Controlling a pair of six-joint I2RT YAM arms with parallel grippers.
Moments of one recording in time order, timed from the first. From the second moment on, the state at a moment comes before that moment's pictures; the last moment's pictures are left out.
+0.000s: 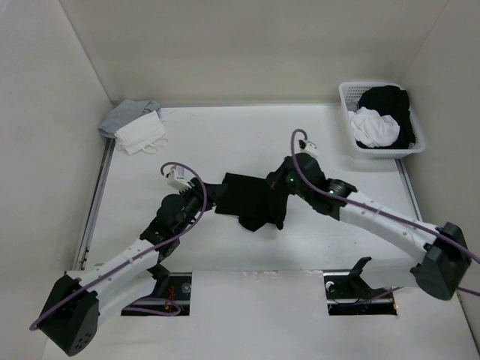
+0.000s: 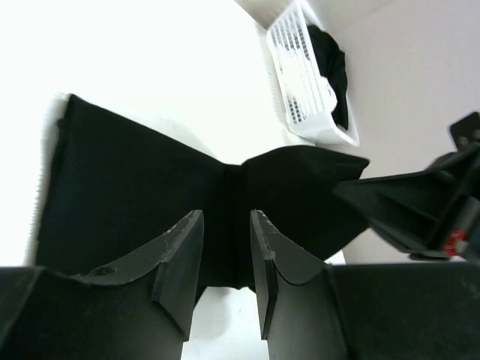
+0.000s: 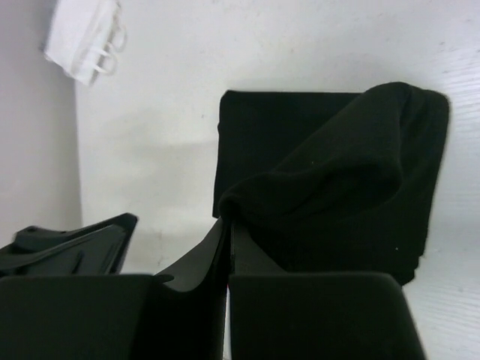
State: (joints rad) left arm -0.59 0.86 0.26 0.48 -0.09 -0.94; right arm 0.78 1.23 0.94 -0.25 0.27 0.97
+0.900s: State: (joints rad) left arm -0.54 1.02 0.30 0.40 -0.01 -0.92; right arm 0.82 1.41 0.92 -0.07 0.28 0.93
